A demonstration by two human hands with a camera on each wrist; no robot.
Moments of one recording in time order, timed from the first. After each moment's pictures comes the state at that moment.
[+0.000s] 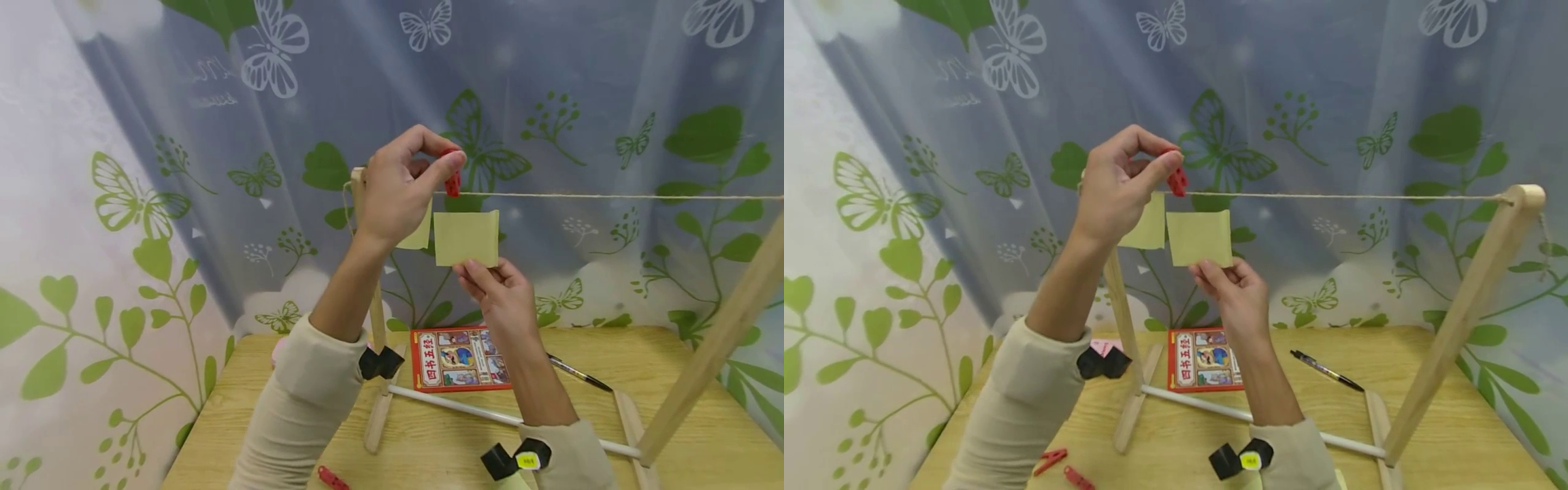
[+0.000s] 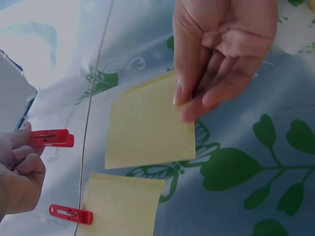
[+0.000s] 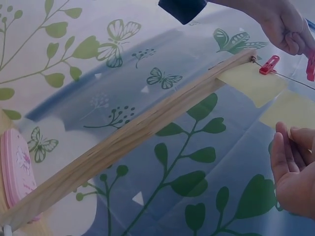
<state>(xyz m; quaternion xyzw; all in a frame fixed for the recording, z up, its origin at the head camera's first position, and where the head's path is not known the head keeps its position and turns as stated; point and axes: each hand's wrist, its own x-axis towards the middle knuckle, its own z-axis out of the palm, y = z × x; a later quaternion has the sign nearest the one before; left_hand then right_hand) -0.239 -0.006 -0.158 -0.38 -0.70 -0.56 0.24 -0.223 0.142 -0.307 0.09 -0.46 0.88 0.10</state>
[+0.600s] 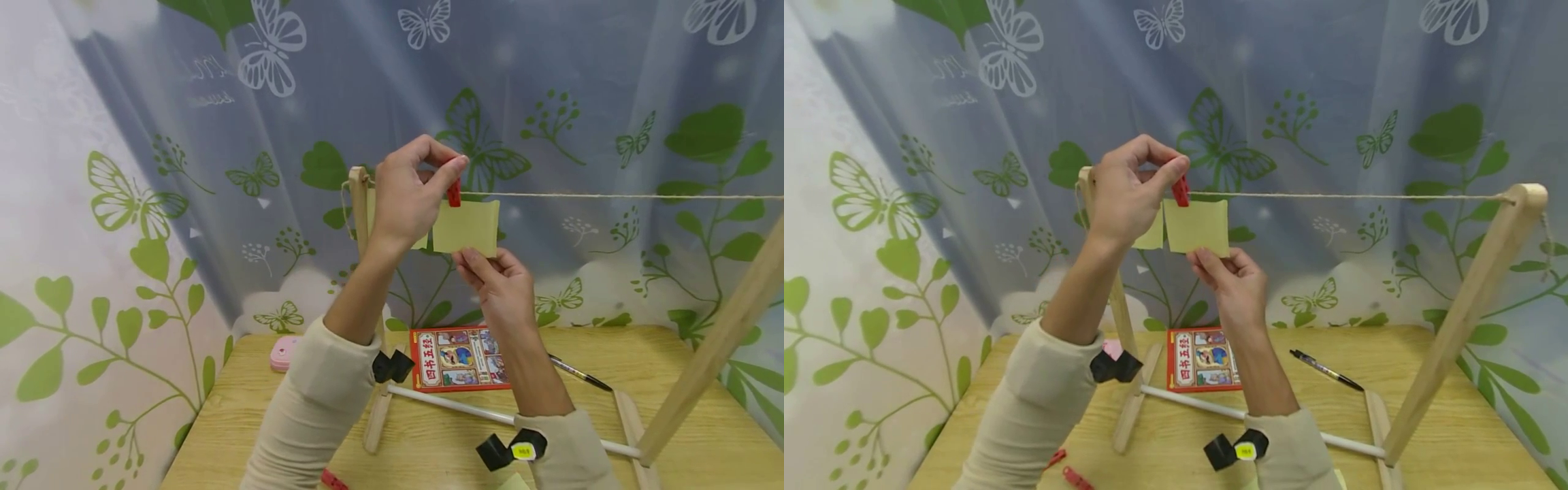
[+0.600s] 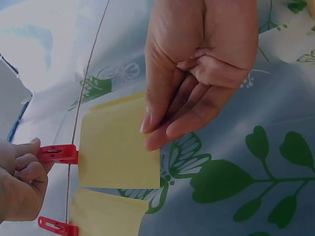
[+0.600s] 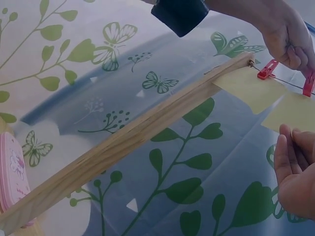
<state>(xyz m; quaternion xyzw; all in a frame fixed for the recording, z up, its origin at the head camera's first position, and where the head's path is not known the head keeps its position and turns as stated) -0.240 0.009 -0.165 -0.30 -0.74 -0.55 0.25 -0.229 0.139 -0.295 0.11 -0.42 0.89 0.12</state>
